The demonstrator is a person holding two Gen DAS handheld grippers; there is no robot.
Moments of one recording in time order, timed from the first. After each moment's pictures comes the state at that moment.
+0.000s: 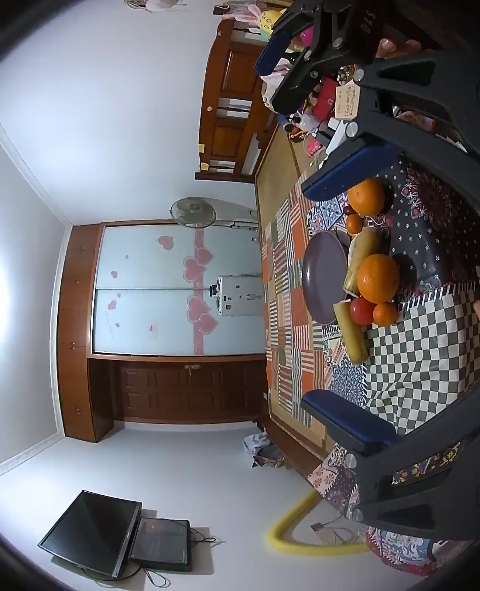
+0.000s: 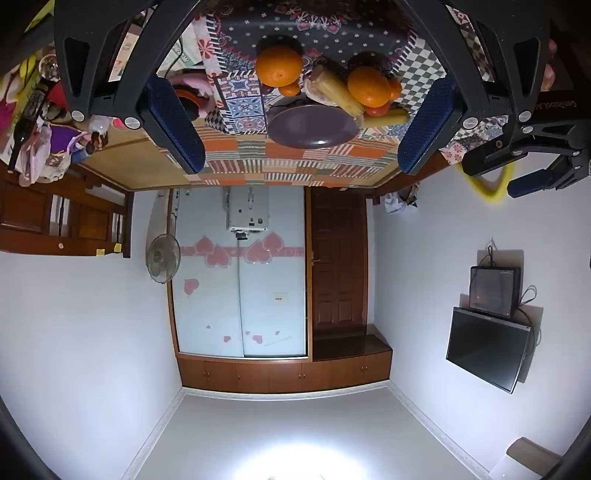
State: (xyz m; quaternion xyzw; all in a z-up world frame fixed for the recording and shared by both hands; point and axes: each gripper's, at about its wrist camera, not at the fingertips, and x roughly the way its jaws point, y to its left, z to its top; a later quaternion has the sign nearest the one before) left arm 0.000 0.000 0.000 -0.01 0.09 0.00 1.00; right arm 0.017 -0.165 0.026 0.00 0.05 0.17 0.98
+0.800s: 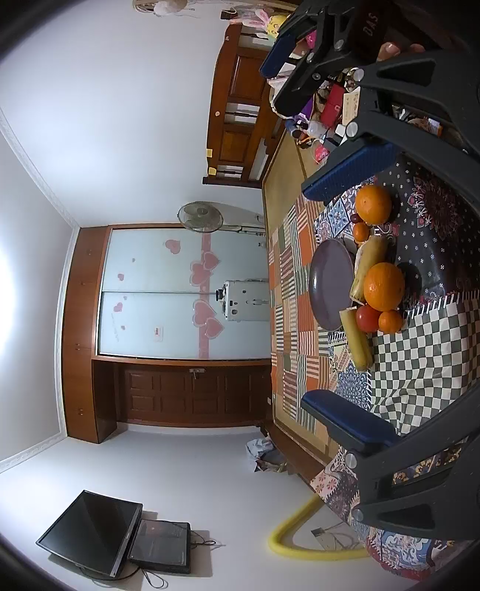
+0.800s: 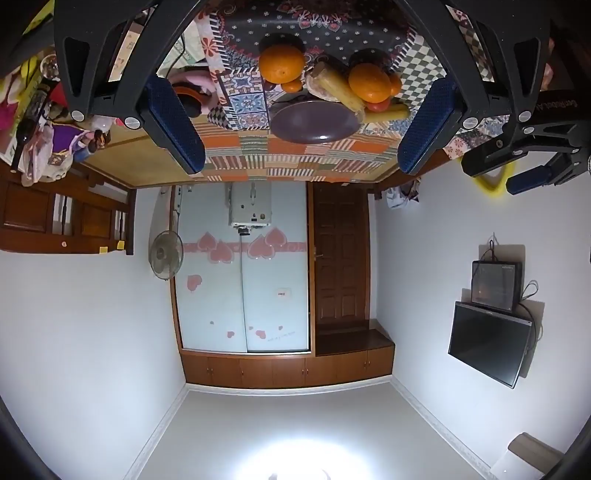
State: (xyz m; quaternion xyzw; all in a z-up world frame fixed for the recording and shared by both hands) left arm -0.006 -0.012 0.005 -0.01 0.08 -0.01 1.00; right arm 0.009 -0.170 0.031 0.00 0.04 0.16 0.99
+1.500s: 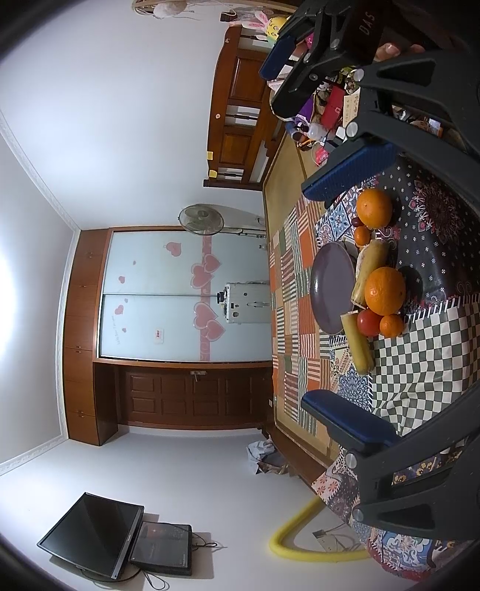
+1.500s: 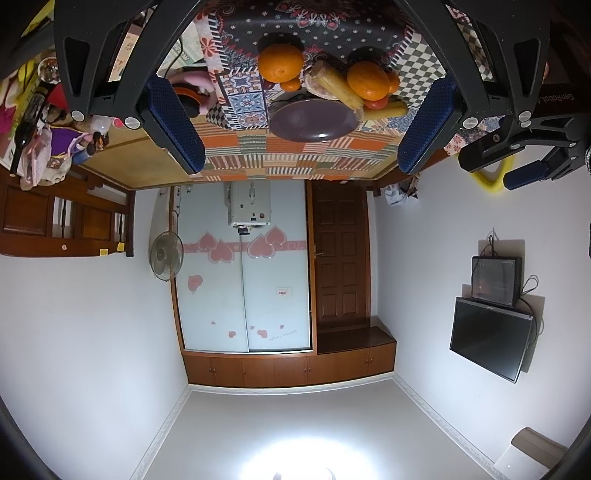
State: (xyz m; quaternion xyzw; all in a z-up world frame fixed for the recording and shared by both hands) left arm -0.005 -0.012 0.009 -0.01 0.08 -0.01 1.00; right arm 0.008 -0.171 0.029 0.01 0.03 0.17 0.99
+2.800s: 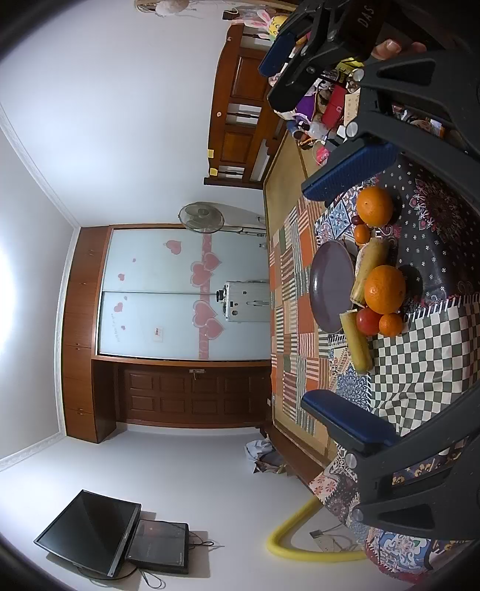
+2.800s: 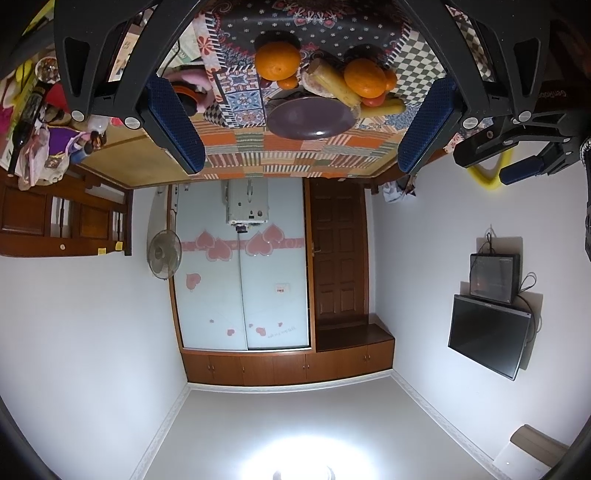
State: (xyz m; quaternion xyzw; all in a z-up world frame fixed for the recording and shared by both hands) left arm -0.002 -0.002 0.004 -0.02 0.08 -0.01 1.00; right arm 0.008 -0.171 0.027 0.01 0.03 0.17 0.99
